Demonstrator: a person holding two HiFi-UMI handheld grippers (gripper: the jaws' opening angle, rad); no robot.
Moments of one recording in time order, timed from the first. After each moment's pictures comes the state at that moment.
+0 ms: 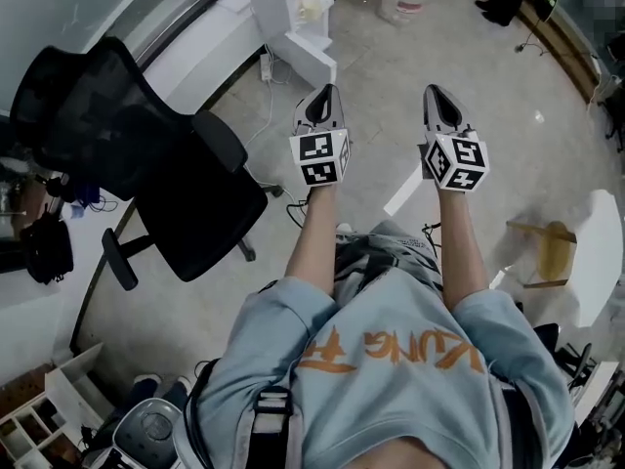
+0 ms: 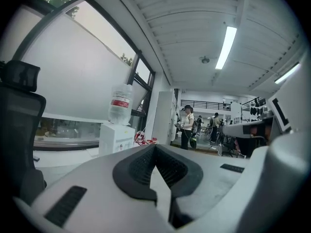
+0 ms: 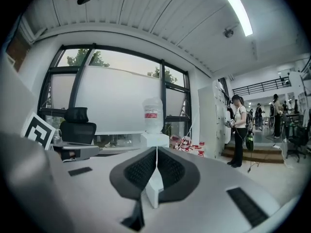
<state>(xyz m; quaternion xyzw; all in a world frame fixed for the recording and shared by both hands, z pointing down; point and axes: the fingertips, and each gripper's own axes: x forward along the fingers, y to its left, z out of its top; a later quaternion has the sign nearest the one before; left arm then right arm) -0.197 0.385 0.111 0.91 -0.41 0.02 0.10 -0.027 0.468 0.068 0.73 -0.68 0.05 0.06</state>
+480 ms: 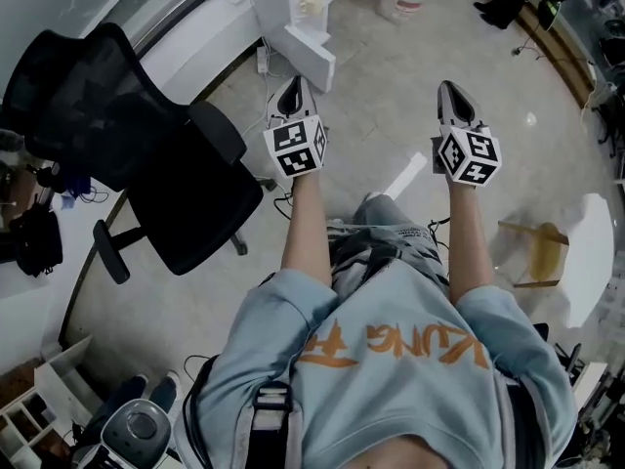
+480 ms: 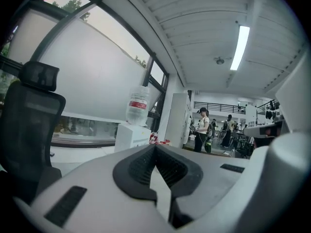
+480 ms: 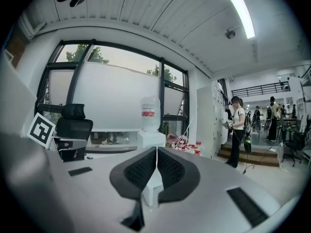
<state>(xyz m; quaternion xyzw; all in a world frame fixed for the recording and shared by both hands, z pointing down) -0.257 0.348 0.122 0.87 -0.48 0.01 0.12 -0.001 0.465 0.066 0.74 -0.67 0.05 0.08</state>
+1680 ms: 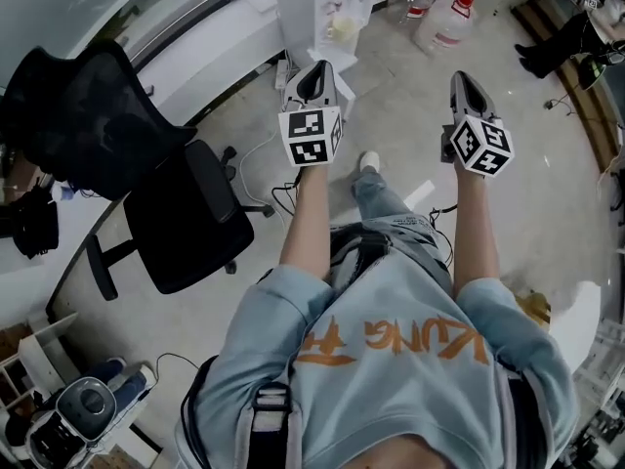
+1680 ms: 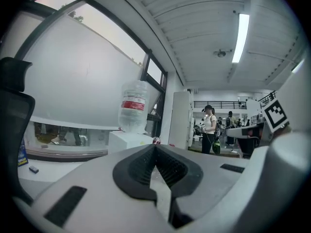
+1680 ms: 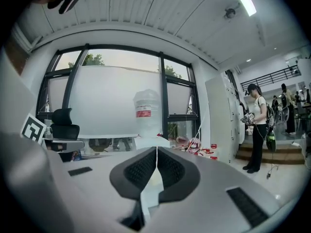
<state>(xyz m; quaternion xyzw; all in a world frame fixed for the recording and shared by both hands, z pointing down) -0.159 0.156 0.112 0.87 -0.49 0.01 0.09 0.093 0.216 0.082 0.69 -0.72 0.06 0.04</state>
